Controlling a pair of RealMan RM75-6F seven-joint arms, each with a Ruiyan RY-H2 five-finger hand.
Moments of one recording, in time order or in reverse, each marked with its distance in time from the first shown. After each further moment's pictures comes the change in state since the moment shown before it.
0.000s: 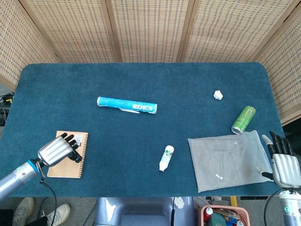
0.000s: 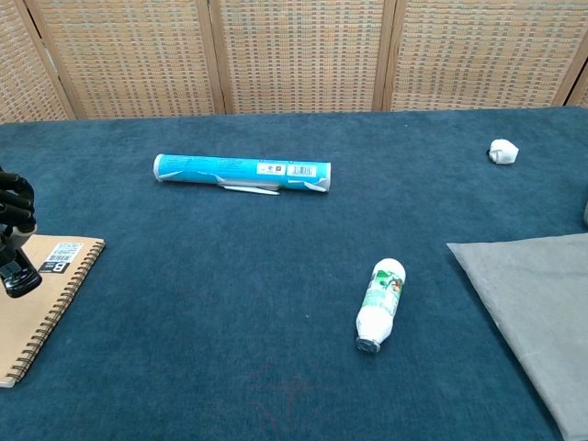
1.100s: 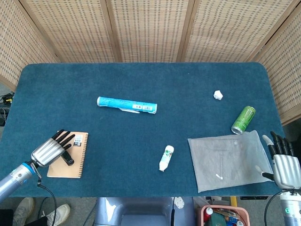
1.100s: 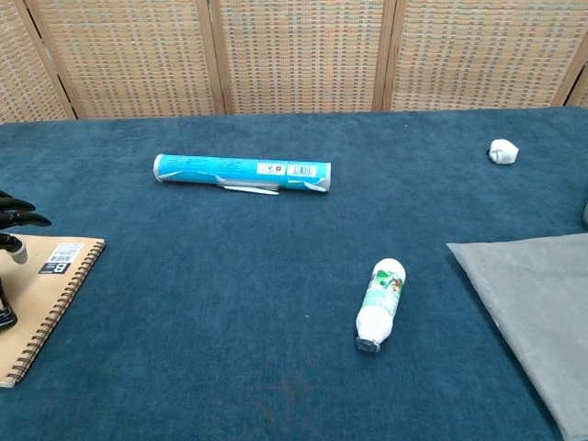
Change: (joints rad) left arm 0.071 -0.078 -0.013 0.143 -0.061 -0.081 -0.059; right arm -0.008 0.004 -0.002 -0.006 -0.011 0.017 0.002
